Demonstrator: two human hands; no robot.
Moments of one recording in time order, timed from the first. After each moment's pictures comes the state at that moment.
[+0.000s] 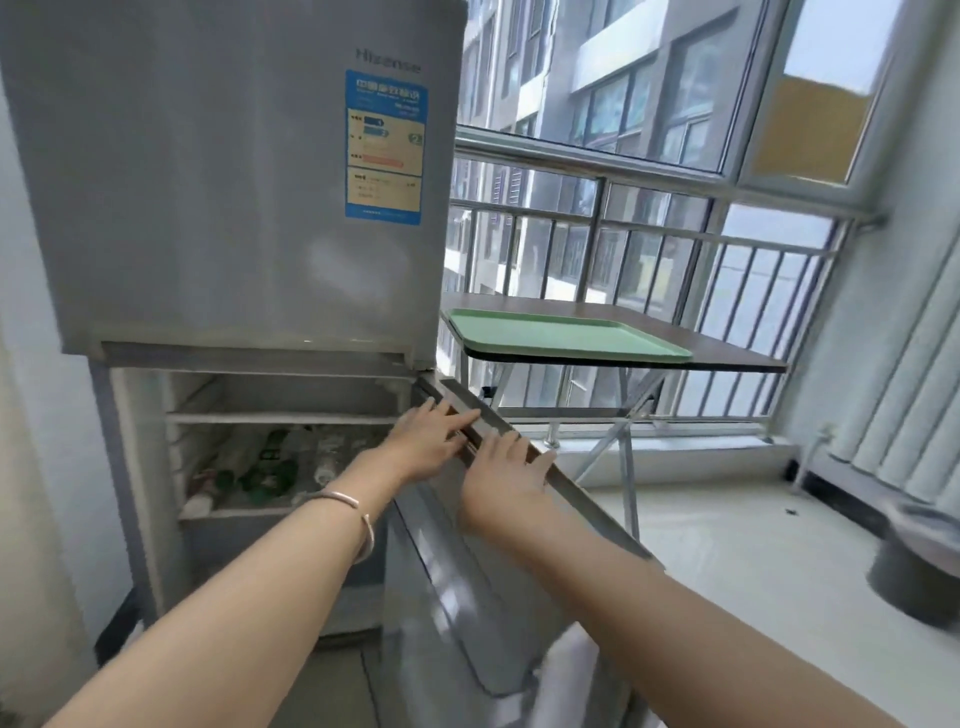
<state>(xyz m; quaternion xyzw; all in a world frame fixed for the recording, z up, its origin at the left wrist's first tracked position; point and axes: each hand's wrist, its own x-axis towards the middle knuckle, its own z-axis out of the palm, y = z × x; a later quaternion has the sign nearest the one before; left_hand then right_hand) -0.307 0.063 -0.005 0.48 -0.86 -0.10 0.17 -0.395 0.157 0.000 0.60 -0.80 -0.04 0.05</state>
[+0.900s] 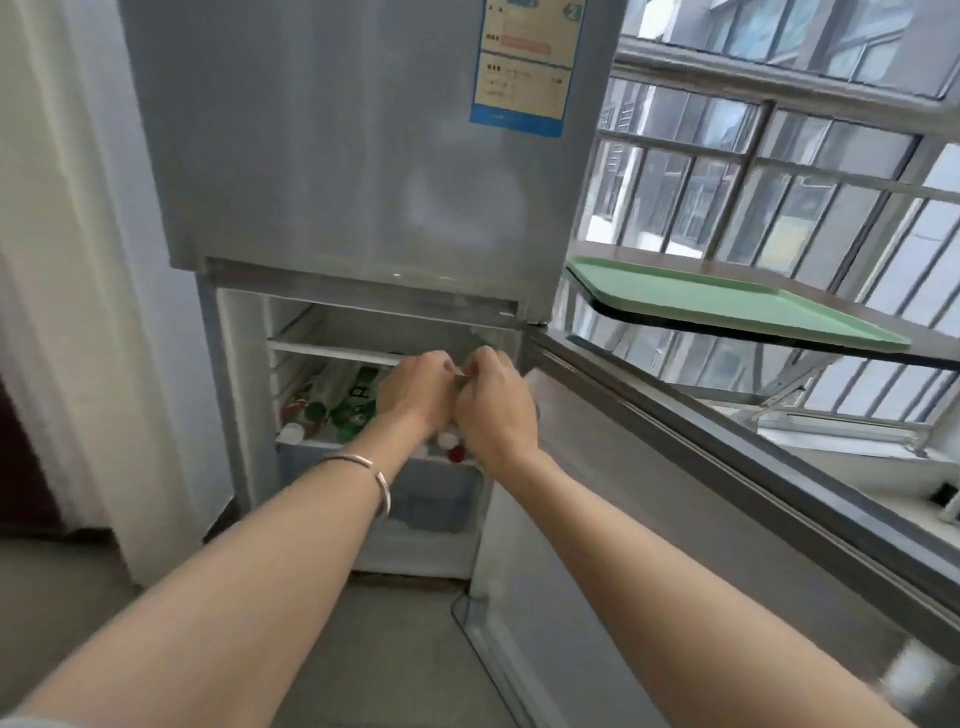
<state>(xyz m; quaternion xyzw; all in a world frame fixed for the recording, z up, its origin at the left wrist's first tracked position) -0.214 0.036 -0.024 0.67 -0.67 -0.08 0.30 -0.307 0.066 -0.025 0.70 -0.59 0.40 -0.06</state>
